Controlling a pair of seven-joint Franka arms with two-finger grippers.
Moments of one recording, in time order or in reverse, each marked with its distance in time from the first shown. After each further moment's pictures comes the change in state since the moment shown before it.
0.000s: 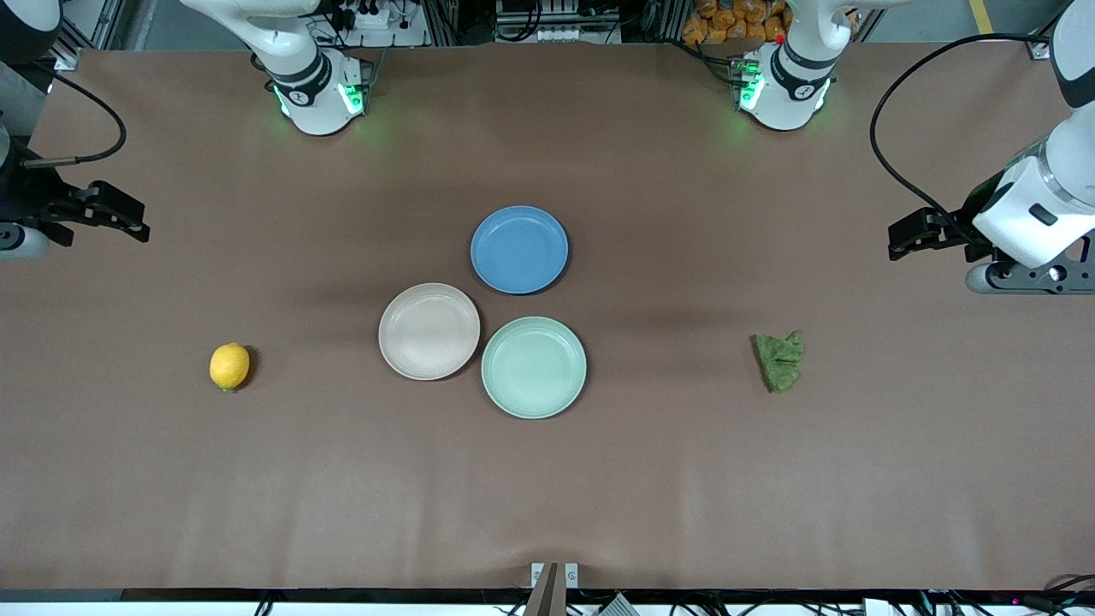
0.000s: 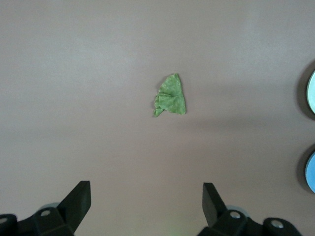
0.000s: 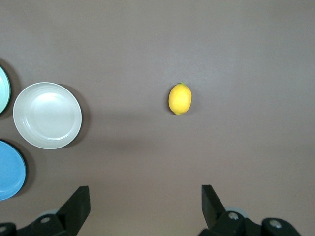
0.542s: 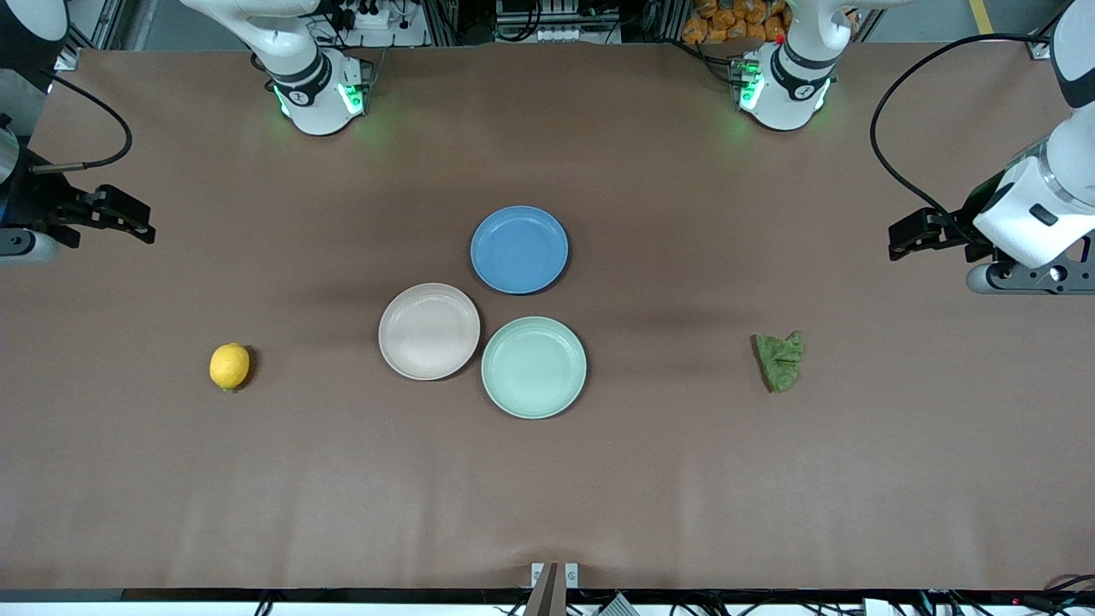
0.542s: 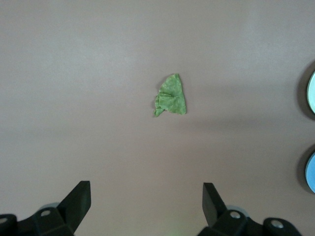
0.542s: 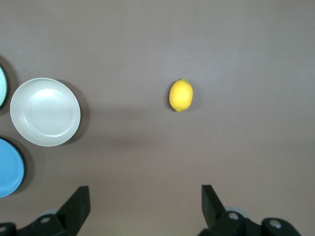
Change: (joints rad) left arm 0.002 0.000 0.000 0.000 0.000 0.000 0.000; right arm 0.000 0.005 0.000 -0.016 0.000 0.002 -0.001
